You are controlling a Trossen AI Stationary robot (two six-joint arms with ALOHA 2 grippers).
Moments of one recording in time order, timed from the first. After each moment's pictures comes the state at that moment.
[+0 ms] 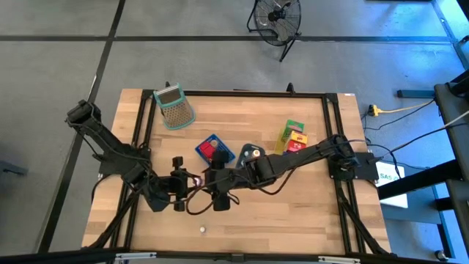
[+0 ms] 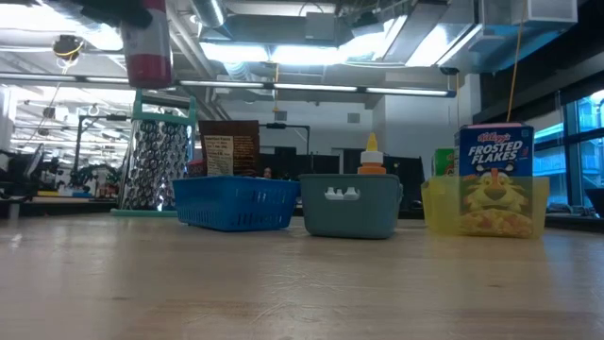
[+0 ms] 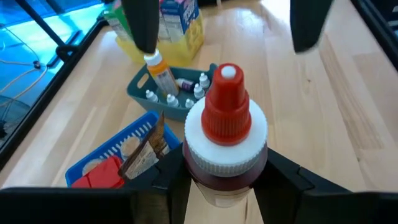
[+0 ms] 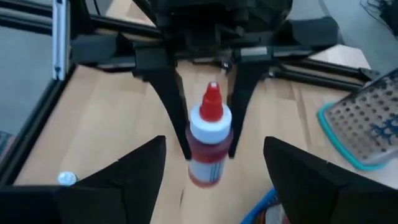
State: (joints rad) left arm -0.73 1.23 0.82 -0.40 -0.82 -0.41; right arm 0.34 2.10 2.02 -0.57 0.31 0.03
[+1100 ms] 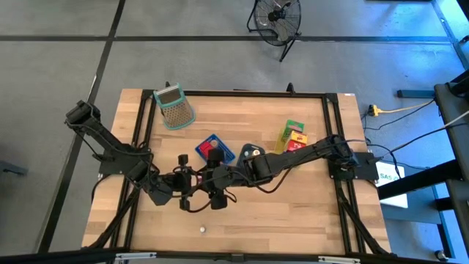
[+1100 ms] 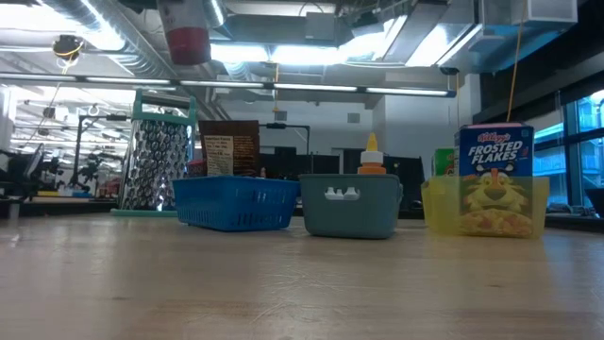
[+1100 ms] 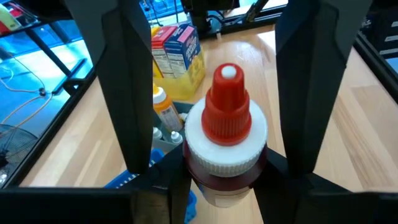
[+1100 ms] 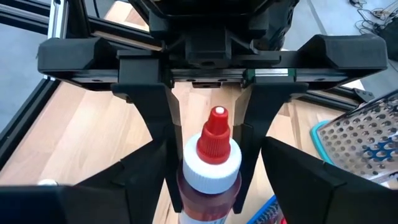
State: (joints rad) left arm -0.67 1.23 0.81 -0.20 -0.81 -0.22; right arm 0.32 2.13 2.02 -0.51 0.30 -0.07
